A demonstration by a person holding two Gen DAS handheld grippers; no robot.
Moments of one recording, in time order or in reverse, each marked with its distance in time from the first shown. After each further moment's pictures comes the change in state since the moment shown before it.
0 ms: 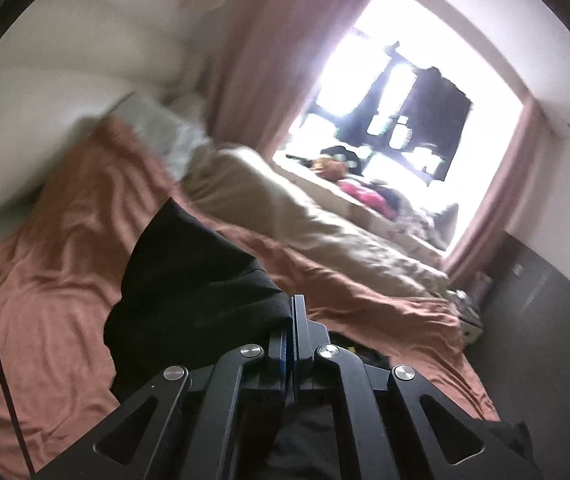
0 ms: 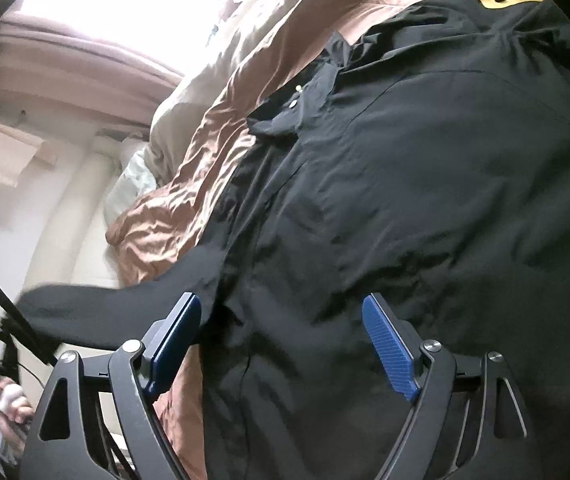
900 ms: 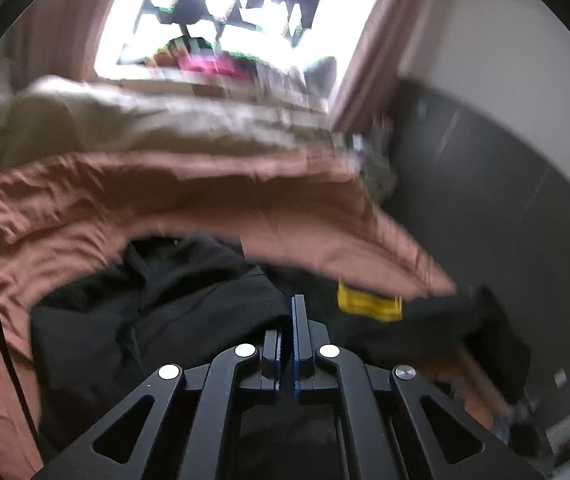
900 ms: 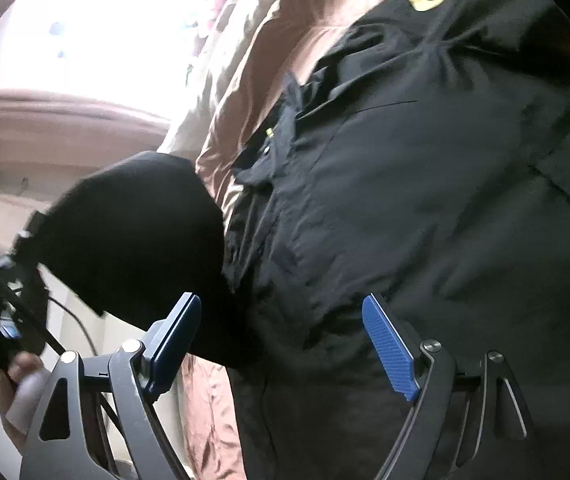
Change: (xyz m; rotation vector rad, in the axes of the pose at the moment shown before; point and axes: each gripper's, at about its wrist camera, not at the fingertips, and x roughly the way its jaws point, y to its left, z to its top) left arm 0.179 -0.240 -0.151 0.333 0.510 -0.326; right arm -0.067 -0.063 0.020 0.208 -0.046 0.078
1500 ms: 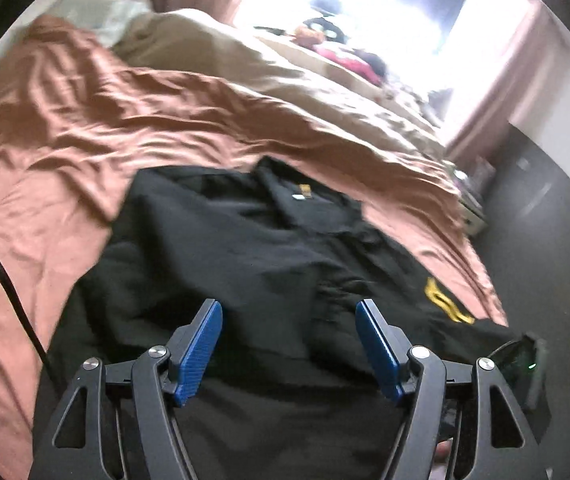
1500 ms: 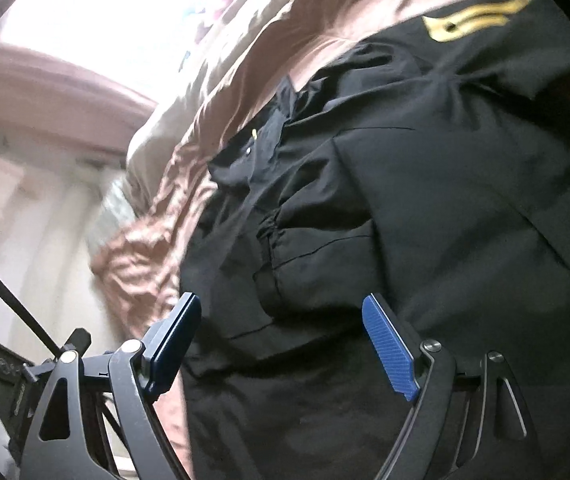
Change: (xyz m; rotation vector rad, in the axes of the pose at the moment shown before) left arm -0.049 0.092 -0.122 -0.388 -0.099 0.290; right arm 0.022 0.025 0.002 -0.195 -0.002 -0.161
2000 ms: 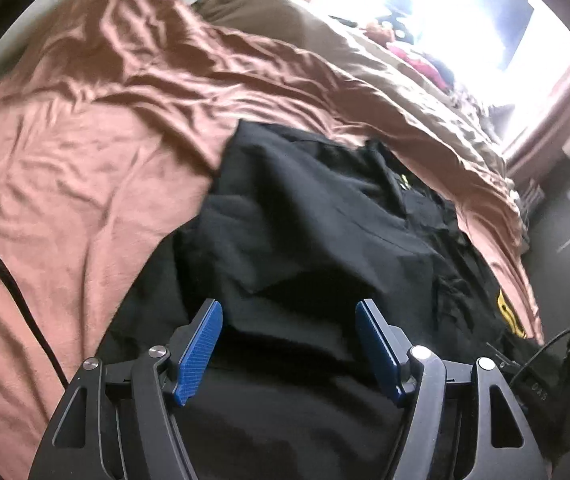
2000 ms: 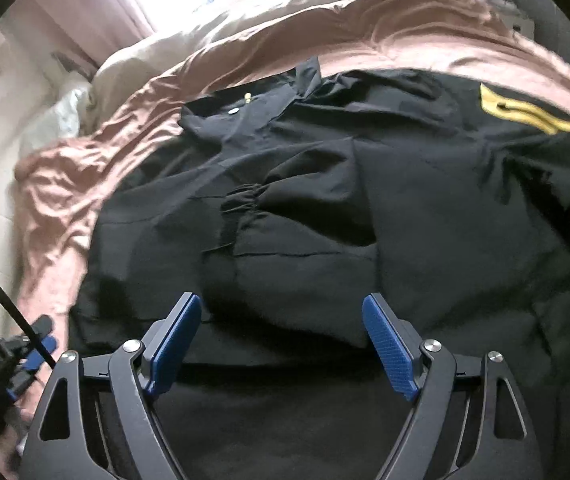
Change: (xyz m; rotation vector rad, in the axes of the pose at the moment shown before) left arm 0.039 0.113 -0.022 -0.161 0.043 0.097; right arm 0.051 0.063 -0.012 -0.373 0.020 -0.342
